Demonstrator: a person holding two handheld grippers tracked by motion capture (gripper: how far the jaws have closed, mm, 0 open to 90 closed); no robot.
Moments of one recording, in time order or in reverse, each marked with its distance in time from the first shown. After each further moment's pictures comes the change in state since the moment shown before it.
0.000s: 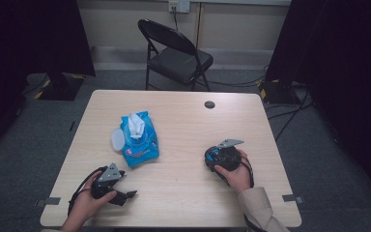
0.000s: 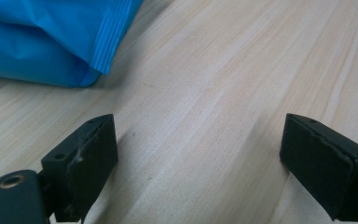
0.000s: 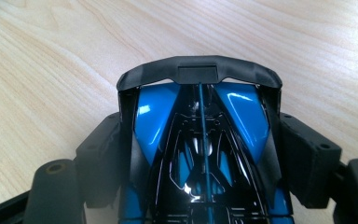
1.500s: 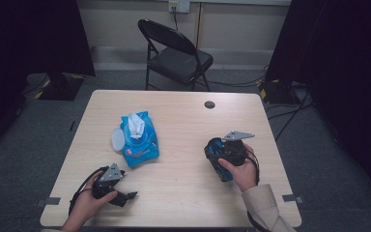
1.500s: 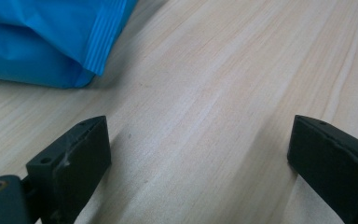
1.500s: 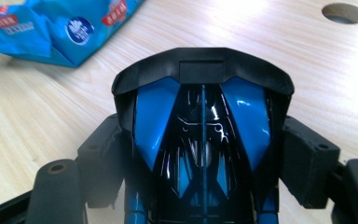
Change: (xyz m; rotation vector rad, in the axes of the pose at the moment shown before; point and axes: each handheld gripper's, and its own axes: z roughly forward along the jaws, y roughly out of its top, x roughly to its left) left arm -0.001 0.002 0.002 0.014 -0.005 0.002; right arm 0.004 0.029 -0.043 -0.150 0.070 0.047
